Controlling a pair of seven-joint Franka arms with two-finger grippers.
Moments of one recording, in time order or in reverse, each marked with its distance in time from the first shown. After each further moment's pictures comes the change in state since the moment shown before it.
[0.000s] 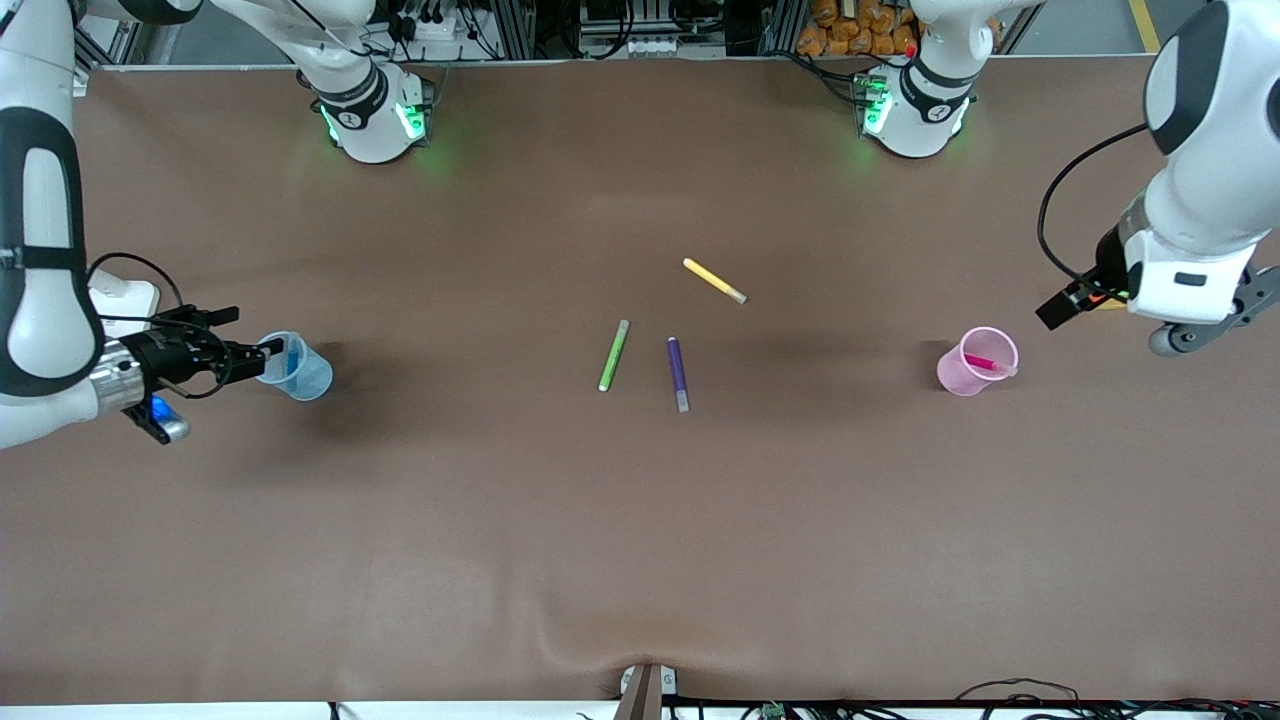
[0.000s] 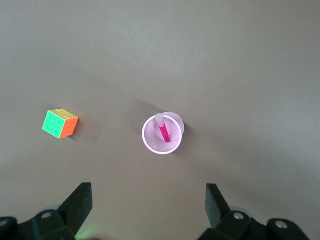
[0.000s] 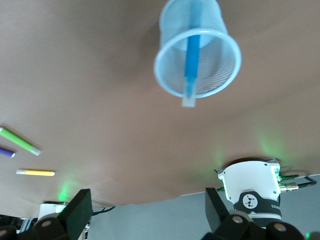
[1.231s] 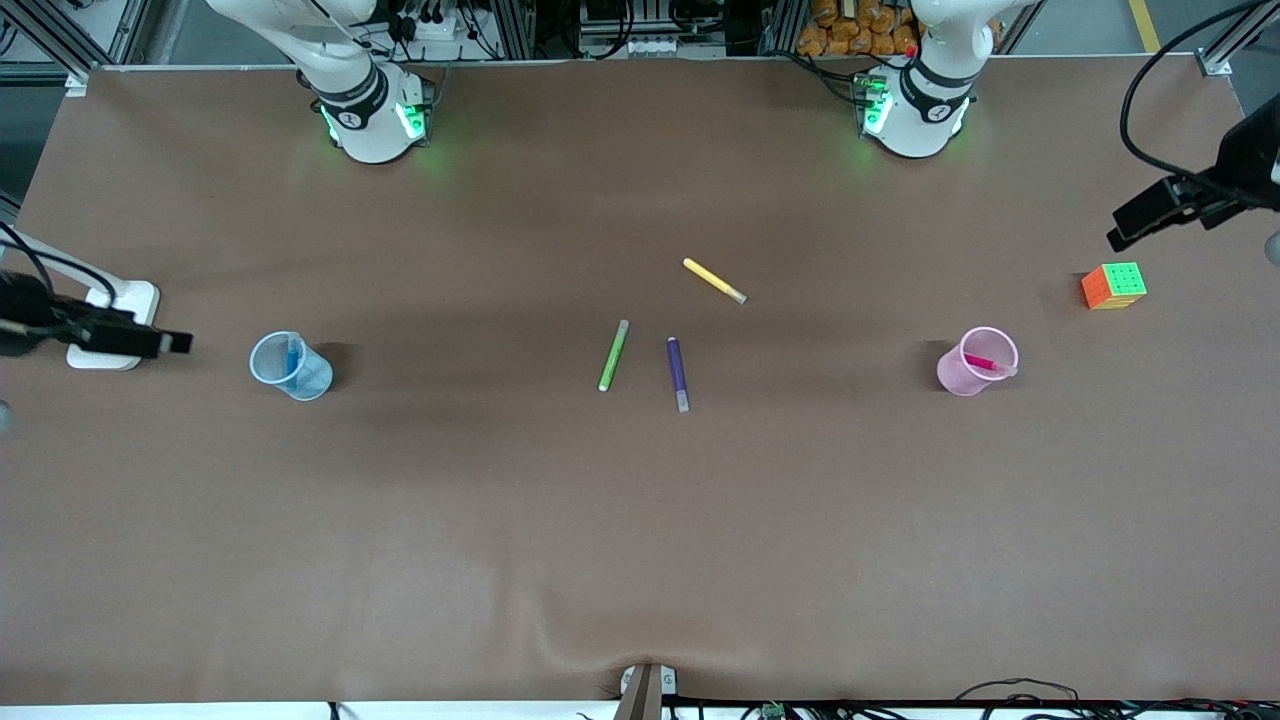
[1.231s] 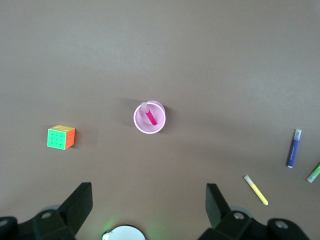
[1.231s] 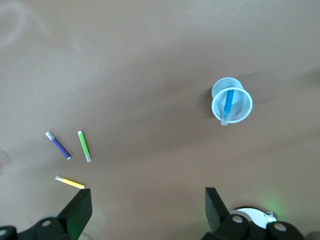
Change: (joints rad) left arm 0.068 -0.043 -0.001 0.251 -0.154 -0.211 0.343; right arm 0.085 -0.153 -0.029 0.397 -0.002 -0.078 -0.021
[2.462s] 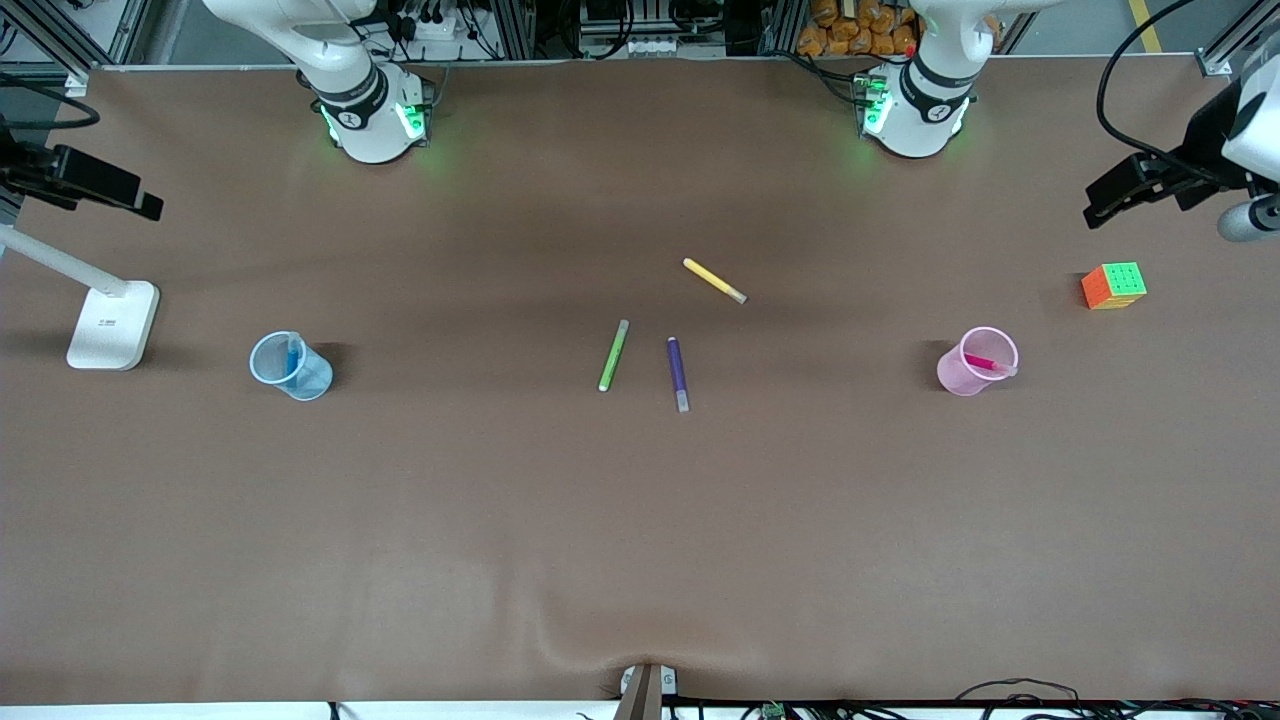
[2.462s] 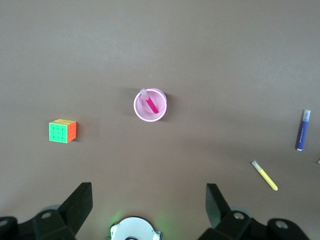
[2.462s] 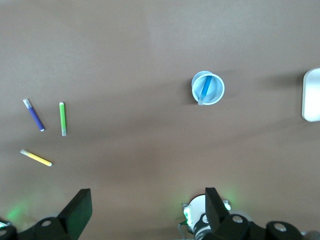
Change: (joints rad) left arm -0.285 -0.075 0.268 -0.119 0.000 0.011 0.035; right arm 0.102 -0.226 0.026 -0.076 -0.171 -0.076 -0.102
